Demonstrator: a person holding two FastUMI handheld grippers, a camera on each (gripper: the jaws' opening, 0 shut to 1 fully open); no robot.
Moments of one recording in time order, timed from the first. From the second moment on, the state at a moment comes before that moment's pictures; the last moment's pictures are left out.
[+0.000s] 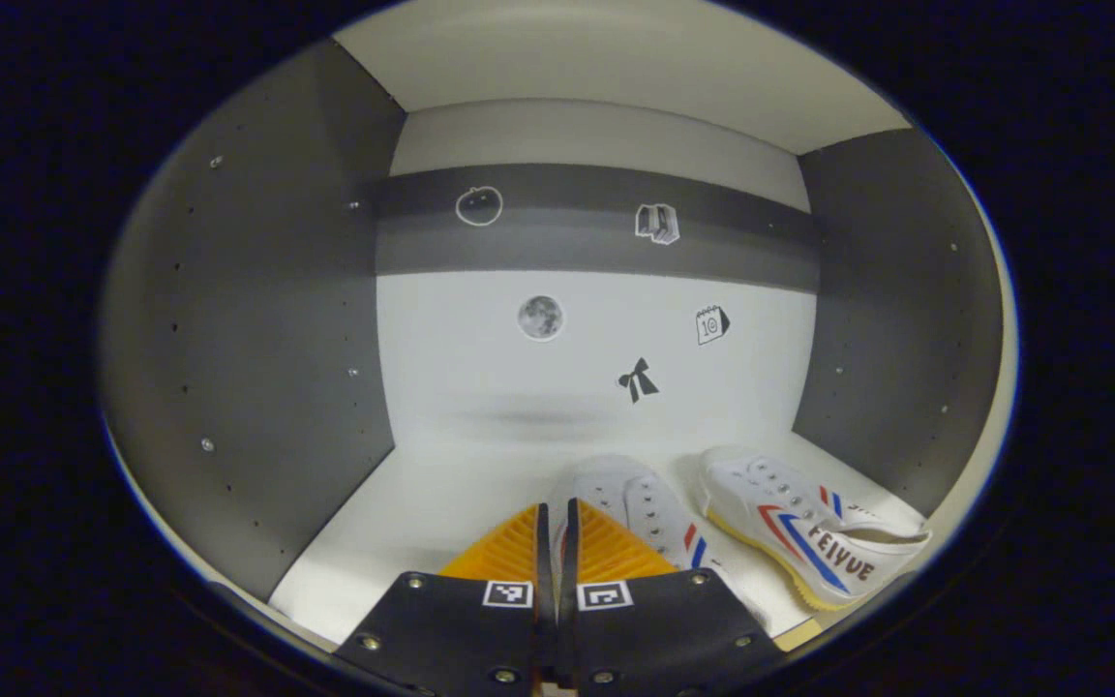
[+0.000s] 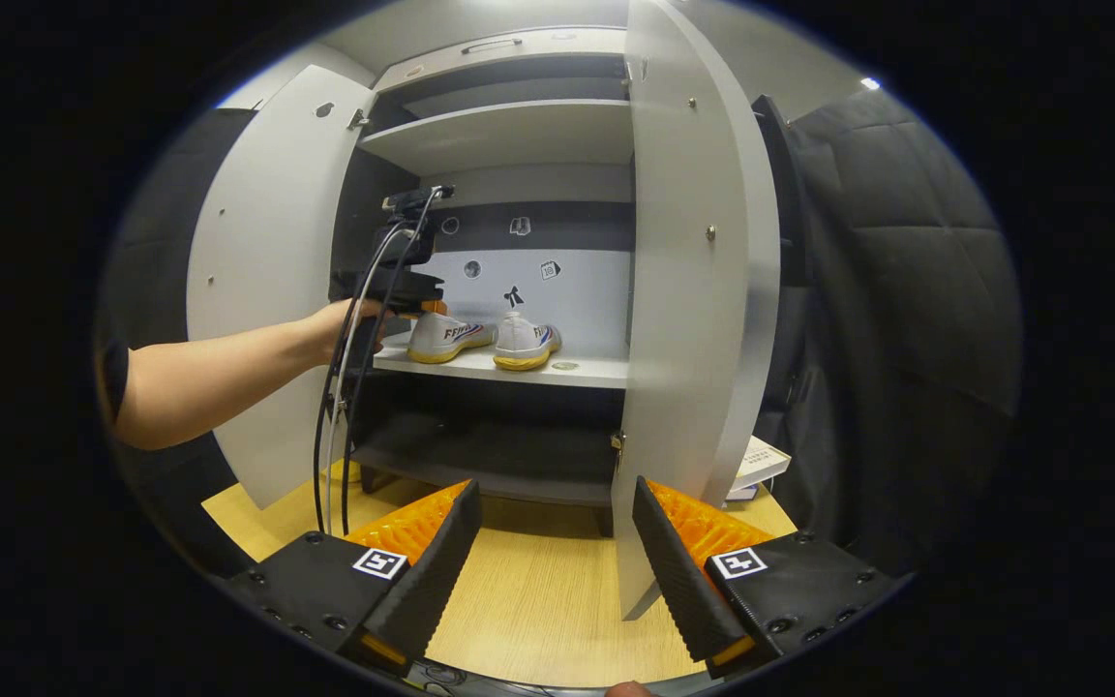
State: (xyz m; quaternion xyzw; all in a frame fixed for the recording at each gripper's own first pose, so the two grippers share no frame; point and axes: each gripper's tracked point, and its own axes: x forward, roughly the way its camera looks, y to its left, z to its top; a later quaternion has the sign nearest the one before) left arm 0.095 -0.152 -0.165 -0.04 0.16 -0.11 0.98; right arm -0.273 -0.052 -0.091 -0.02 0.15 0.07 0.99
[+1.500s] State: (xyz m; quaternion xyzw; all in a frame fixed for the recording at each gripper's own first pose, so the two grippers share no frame) left arm -0.247 -0.064 -0.040 -0.03 0.00 -0.09 1.00; right arm -0.312 -0.041 -0.013 0.01 0.07 0.09 0.99
